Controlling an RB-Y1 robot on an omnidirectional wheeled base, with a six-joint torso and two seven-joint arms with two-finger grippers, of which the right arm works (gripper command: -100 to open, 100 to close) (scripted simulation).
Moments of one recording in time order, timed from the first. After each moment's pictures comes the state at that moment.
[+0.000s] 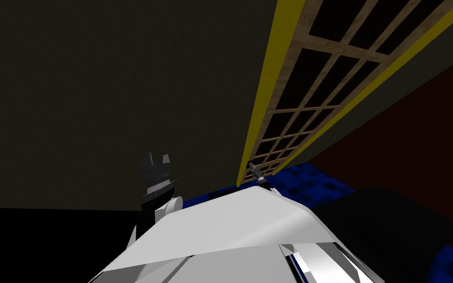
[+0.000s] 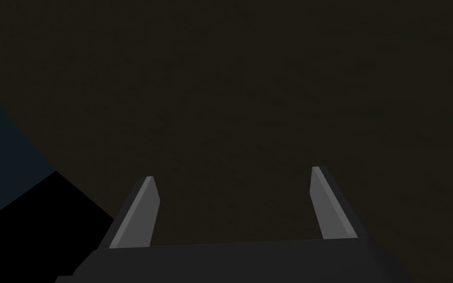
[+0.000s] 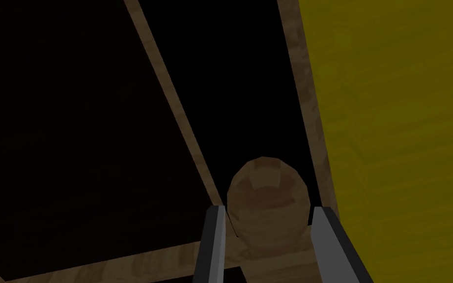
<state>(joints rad) 0.15 -0.20 -0.34 -0.76 0.43 -1.03 0.79</state>
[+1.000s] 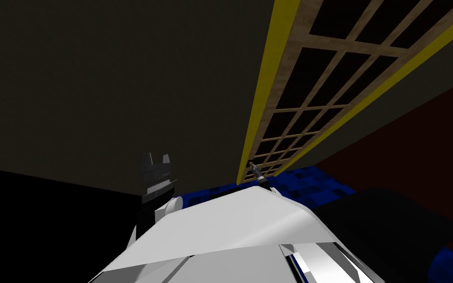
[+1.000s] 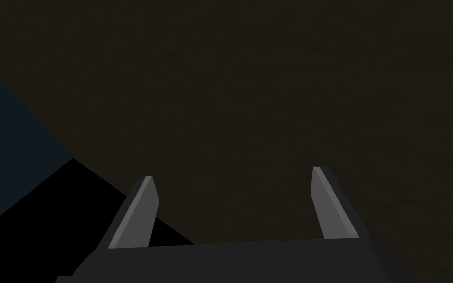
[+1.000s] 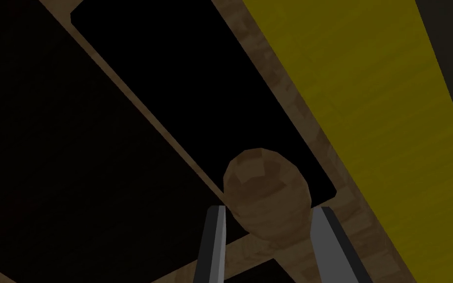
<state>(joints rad) 0.15 -0.21 -0.29 -0.75 0.31 -1.02 0.55</state>
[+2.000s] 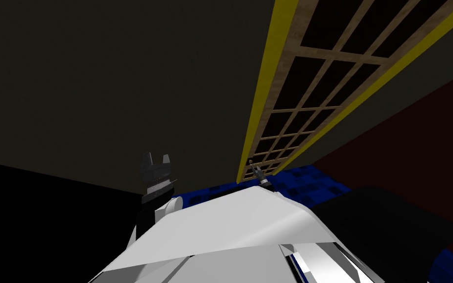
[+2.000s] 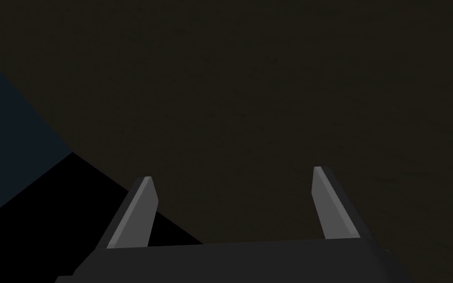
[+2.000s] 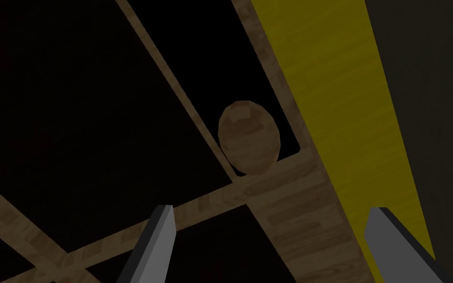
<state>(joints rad) 0.21 -0.22 -0.31 -0.76 0.34 -1.08 0.63</state>
